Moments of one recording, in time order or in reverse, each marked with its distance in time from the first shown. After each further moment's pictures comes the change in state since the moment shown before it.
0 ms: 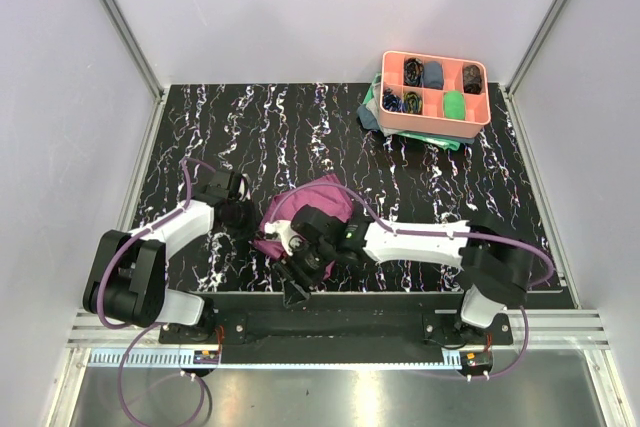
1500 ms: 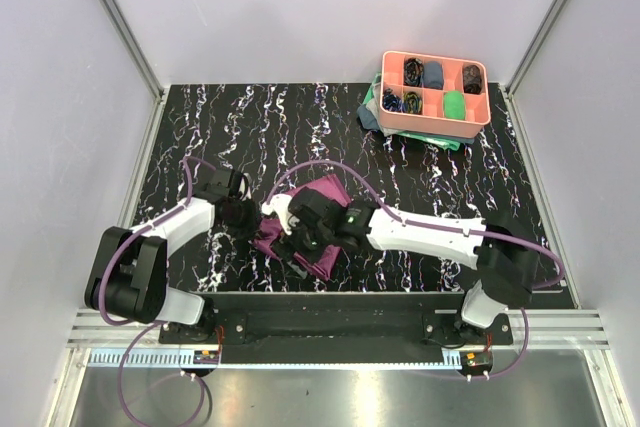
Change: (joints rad) left arm 0.000 0.020 0.019 -0.013 0.013 0.015; right arm -0.037 -0.019 0.148 -0.179 0.300 -0.169
